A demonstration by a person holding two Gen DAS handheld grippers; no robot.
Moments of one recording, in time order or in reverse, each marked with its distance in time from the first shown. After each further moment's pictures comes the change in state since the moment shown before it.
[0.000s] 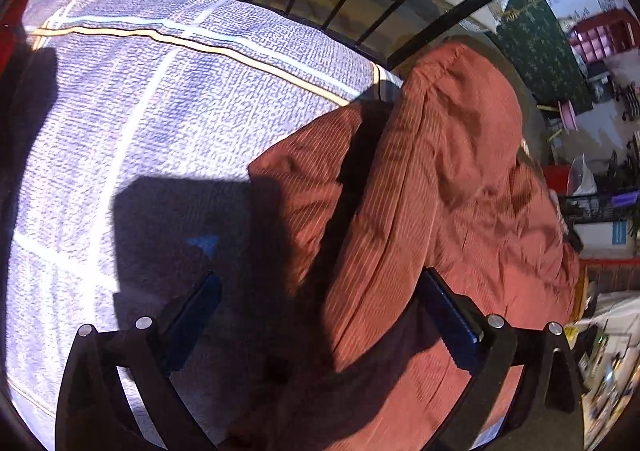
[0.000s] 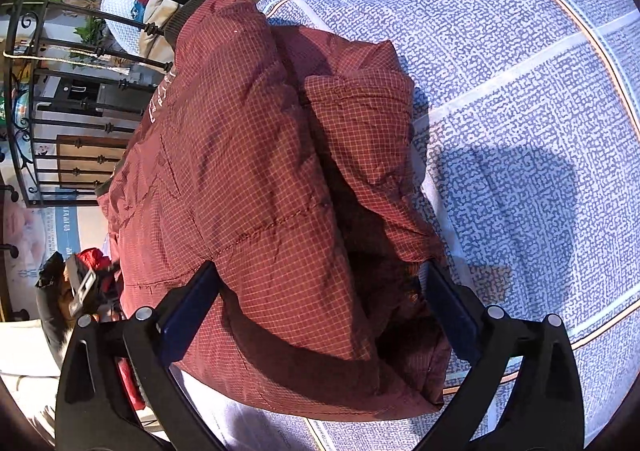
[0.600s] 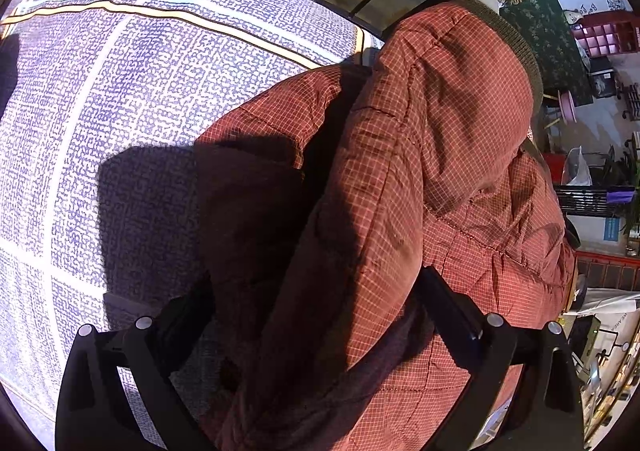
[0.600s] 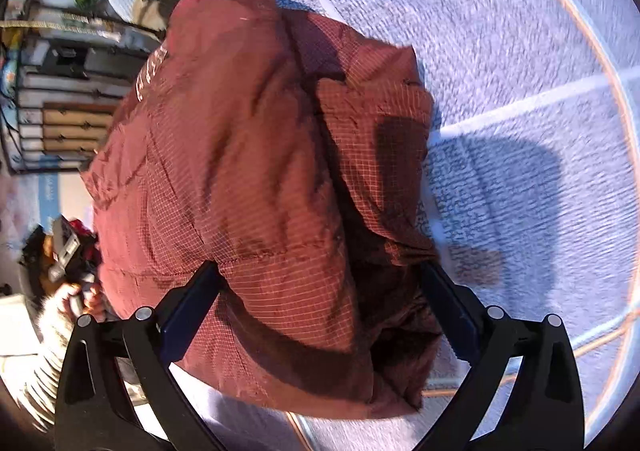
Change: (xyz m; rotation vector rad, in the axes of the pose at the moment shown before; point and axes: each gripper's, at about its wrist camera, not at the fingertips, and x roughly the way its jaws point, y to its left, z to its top) left arm 0.020 -0.020 -0.004 -0.001 0.104 -0.018; right arm -0.001 0.019 0.020 -0.126 0.106 -0.161
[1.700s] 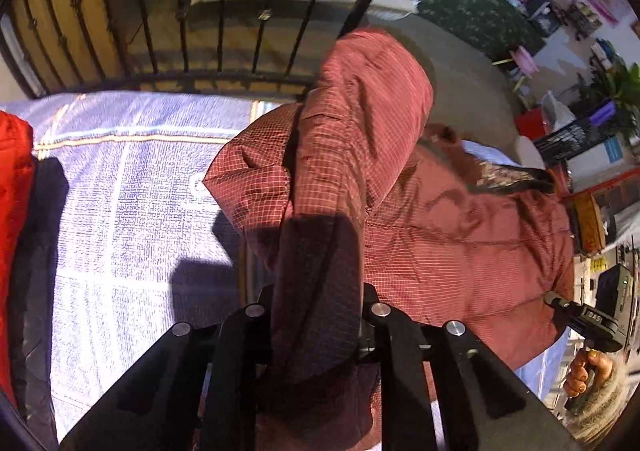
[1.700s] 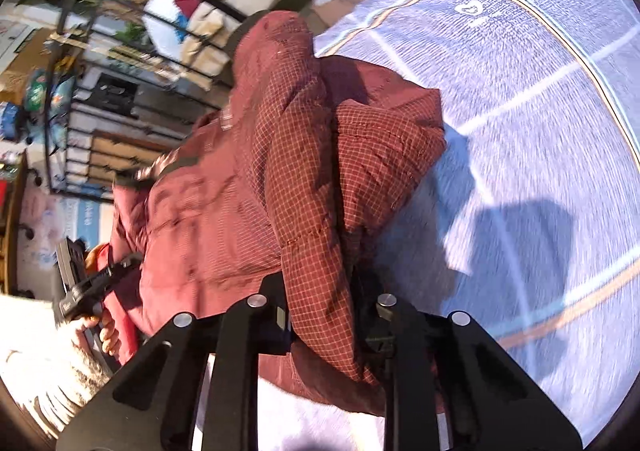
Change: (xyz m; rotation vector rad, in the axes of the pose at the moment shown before) left arm -0.099 -0.086 -0.076 0.345 -0.220 0.057; right arm -0.043 0.035 -0.093 0.044 -0.238 0.238
